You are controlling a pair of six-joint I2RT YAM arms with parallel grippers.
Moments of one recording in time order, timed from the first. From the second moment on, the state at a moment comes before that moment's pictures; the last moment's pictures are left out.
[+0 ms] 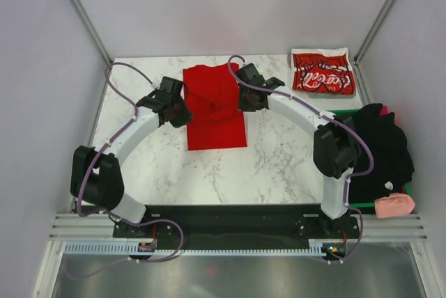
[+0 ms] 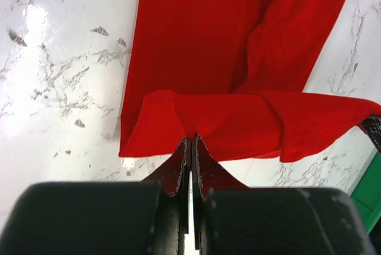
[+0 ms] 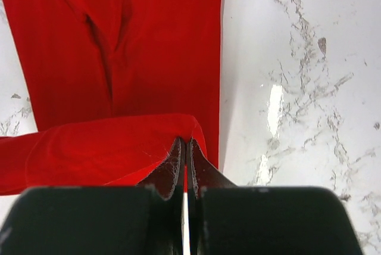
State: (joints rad) left arm -0.36 1.50 1.17 -0.61 -0.07 -0.82; right arm 0.60 1.93 1.64 -0.65 0.19 0.58
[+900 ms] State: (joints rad) left arm -0.21 2.01 1.49 -0.53 0.06 -0.72; right arm 0.51 2.37 2.07 -0.70 0.07 0.53
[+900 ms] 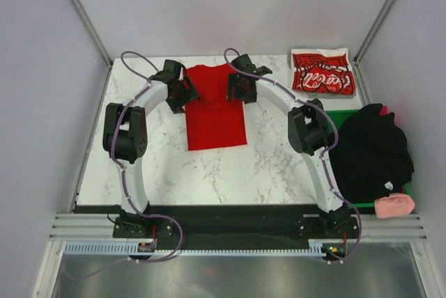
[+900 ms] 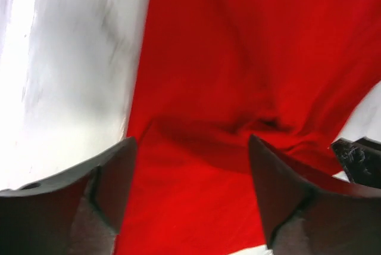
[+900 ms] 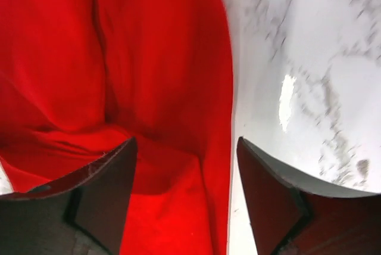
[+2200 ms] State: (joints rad) left arm -0.17 1.42 0.66 -0.21 0.32 -0.67; right arm 0.53 1.88 1.16 -0.30 -0.19 0.54
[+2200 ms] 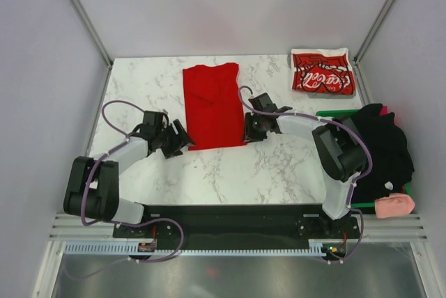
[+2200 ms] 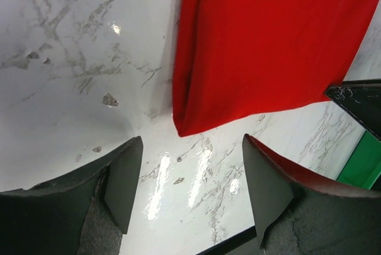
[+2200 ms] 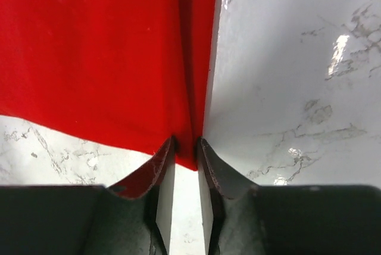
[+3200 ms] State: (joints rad) left arm -0.22 1.48 0.60 -0.04 0.23 -0.78; right arm 0.52 1.89 1.11 -0.21 -0.27 0.58
